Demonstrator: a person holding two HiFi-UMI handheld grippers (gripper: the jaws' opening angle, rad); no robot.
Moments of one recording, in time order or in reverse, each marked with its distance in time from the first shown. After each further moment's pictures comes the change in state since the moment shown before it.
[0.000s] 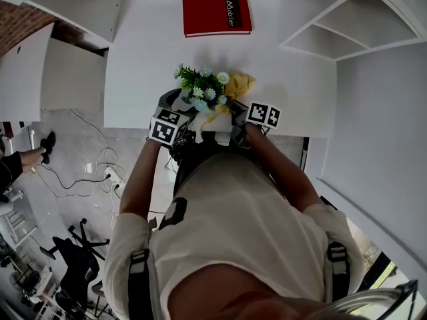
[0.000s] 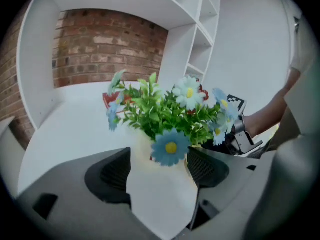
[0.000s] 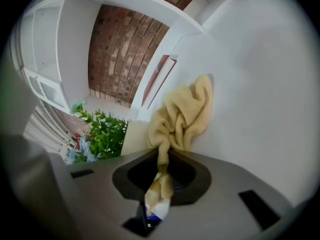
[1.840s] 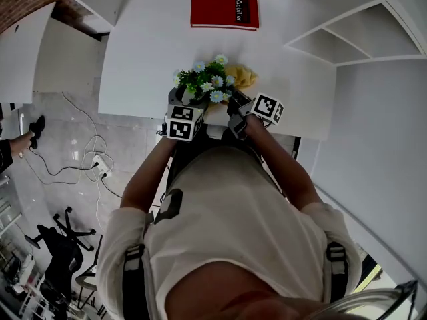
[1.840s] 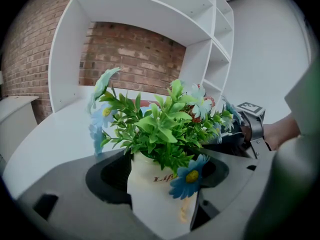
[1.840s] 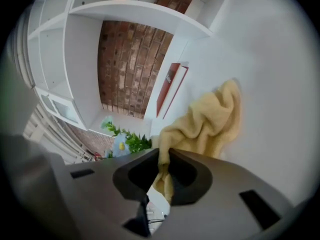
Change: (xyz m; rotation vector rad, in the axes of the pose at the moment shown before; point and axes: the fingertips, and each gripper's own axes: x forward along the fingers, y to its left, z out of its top) left arm 0.013 -0.008 0.015 -0.204 -0.184 0.186; right arm 0.000 0.044 0.028 0.063 -0.082 0.155
